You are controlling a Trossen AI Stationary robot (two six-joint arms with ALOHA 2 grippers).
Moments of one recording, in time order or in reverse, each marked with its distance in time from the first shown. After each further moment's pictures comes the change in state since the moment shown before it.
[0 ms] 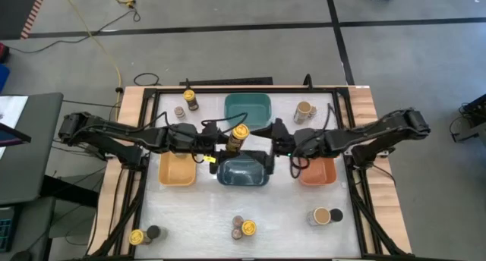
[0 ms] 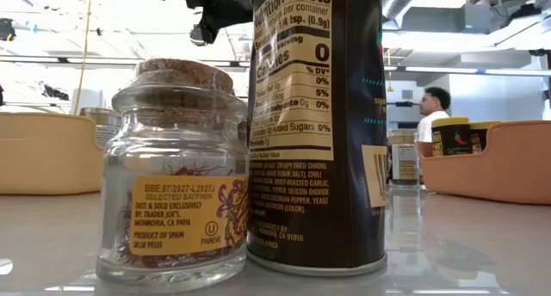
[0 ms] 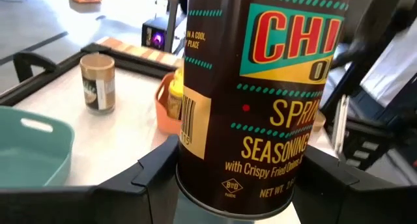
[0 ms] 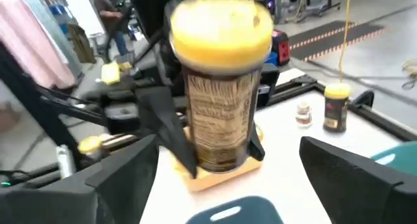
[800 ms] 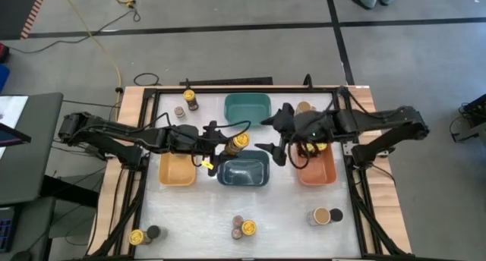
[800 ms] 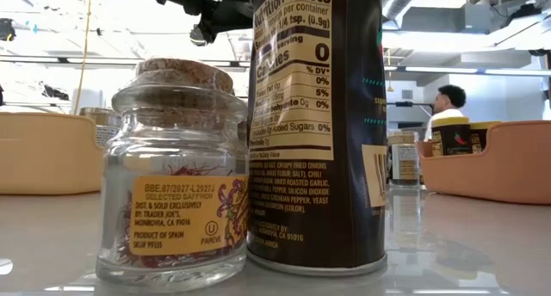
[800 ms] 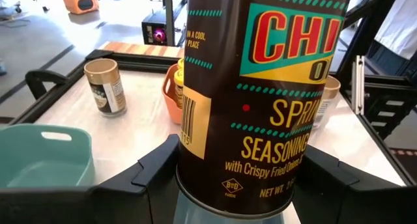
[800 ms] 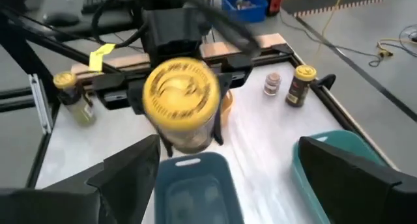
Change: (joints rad) left arm -0.006 0.000 -0.001 -0.049 -0.001 0.176; right arm -0.057 0.075 0.516 -0.765 -0.072 -0.140
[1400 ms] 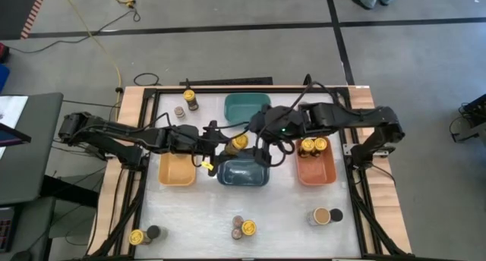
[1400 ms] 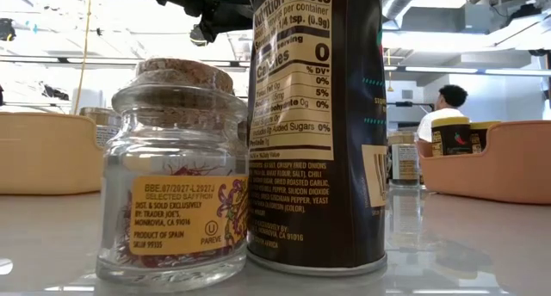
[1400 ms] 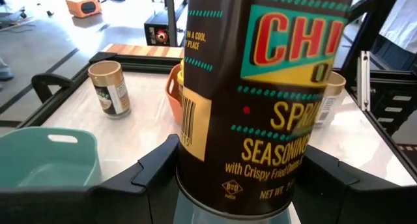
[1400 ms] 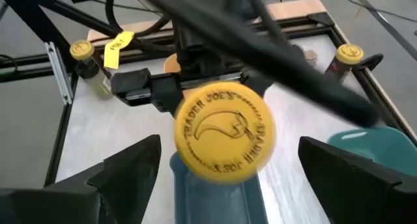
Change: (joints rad) left arm 0.000 0.002 -0.001 0.001 -0.009 0.021; right arm -0.029 0.256 0.324 -0.212 -0.150 -0.003
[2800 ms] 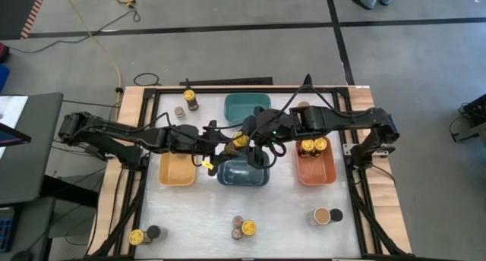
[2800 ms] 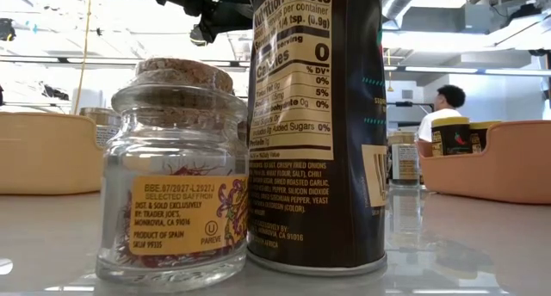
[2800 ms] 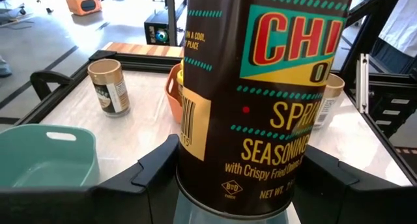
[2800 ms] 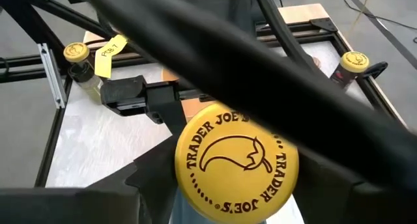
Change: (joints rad) left arm -0.001 -0.001 0.000 -0.002 0.001 -0.015; right arm -0.006 0.046 0.000 0.065 0.003 -0.023
